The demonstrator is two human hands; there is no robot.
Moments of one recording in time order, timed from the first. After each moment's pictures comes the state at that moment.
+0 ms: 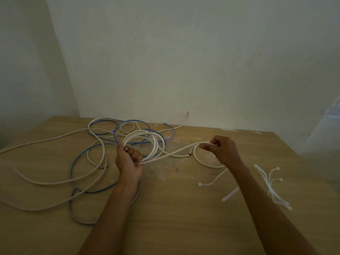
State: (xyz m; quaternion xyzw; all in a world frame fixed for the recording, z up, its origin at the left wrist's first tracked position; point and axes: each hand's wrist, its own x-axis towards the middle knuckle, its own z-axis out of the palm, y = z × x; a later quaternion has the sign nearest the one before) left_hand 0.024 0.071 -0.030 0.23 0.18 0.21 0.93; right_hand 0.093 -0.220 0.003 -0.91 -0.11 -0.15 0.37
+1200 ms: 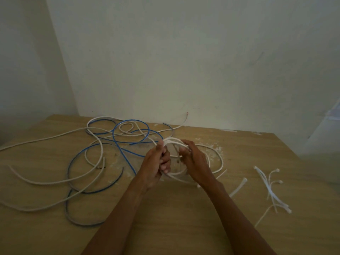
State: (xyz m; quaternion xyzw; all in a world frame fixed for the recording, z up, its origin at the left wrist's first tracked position) left_hand 0.007 0.011 -0.020 0.51 -0.03 0.01 0.86; right_hand 0.051 -0.146 -0.033 -0.83 -0.25 -0.15 0.47
